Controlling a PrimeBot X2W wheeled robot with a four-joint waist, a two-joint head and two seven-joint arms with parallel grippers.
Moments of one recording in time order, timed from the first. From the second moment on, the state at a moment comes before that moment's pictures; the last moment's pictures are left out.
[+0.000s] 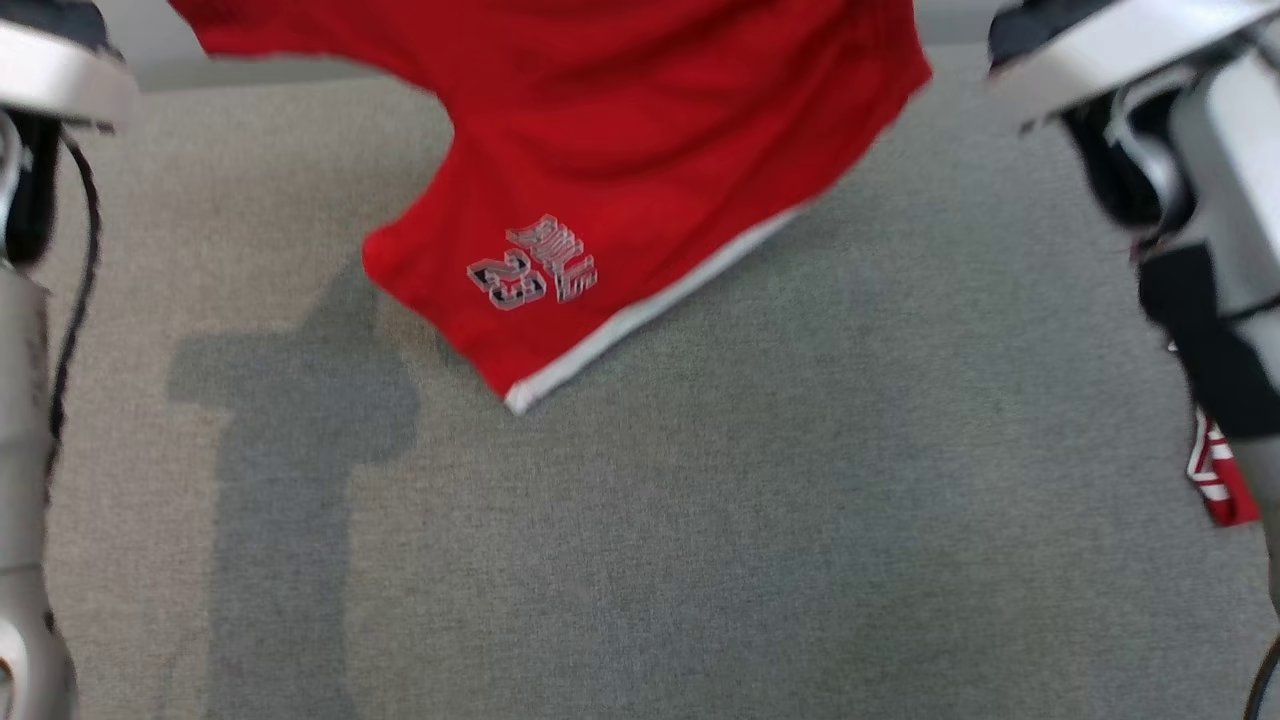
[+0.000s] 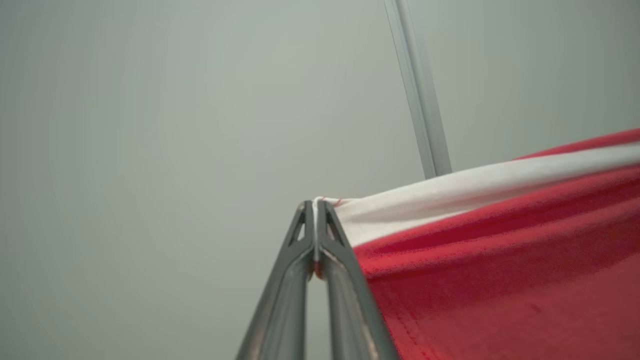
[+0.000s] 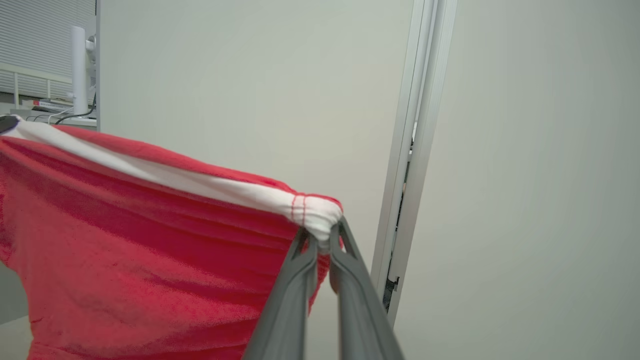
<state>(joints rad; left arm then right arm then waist) -0.93 0.31 -0.06 0.47 -0.16 -0.13 -0.24 -1.07 -0.25 0.48 0.53 0.47 0.13 -0.23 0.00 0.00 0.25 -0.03</state>
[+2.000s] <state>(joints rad) 0.06 0.04 0.10 0.45 -0.18 -0.12 -0.26 -0.04 -0.25 0.54 0.47 0.58 0.14 -0.26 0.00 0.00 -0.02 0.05</state>
